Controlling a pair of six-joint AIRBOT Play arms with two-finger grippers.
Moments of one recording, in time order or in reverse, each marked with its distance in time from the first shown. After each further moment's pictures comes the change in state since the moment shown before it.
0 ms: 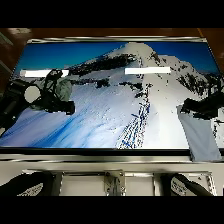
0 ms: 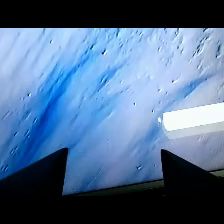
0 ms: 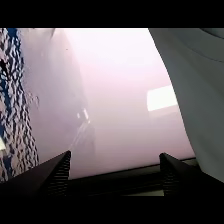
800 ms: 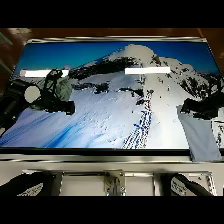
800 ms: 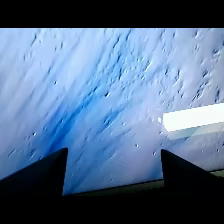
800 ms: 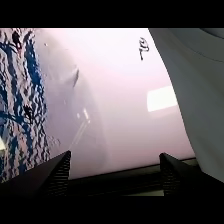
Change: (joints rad) left arm 0.000 0.000 -0.001 0.000 0.003 0.000; right arm 0.000 0.000 0.000 0.000 0.000 0.000
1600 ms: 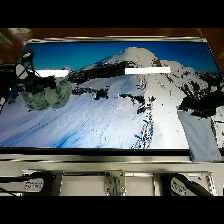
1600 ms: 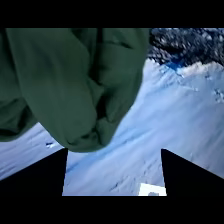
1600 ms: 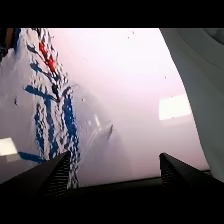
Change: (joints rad) left arm 0.364 -0.338 0.294 0.062 0.184 -0.085; right arm 0.000 0.000 0.000 0.061 -0.040 -0.015
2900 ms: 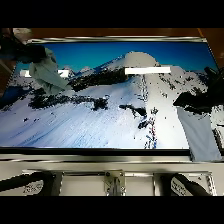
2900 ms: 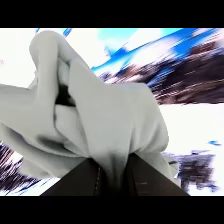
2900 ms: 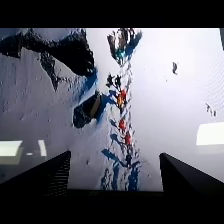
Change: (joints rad) left arm -0.161 0.138 0.345 -0.010 -0.089 0.159; right arm 0.000 0.061 0.001 0.183 -0.003 -0.082
